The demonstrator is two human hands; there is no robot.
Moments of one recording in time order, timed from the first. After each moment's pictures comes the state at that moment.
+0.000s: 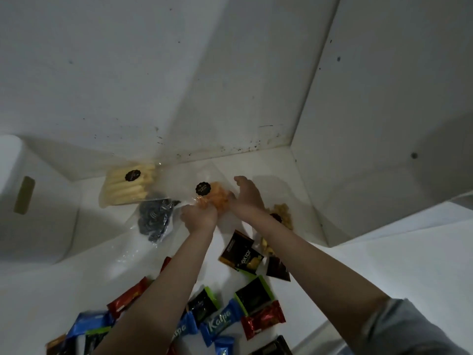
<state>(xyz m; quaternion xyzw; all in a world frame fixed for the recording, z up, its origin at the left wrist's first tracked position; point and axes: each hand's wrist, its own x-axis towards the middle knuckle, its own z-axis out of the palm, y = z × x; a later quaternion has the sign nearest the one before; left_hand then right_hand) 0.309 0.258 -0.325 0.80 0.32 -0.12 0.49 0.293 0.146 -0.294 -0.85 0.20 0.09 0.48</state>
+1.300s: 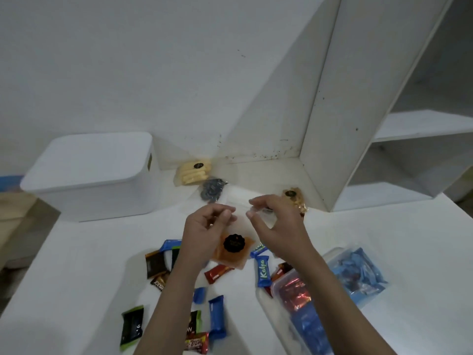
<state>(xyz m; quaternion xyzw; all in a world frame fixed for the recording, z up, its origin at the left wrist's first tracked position) 0.042 0.447 -0.120 0.74 -0.09 -0.04 0.66 0.002 0.285 -0.115 -0.88 0.00 -0.20 0.43</state>
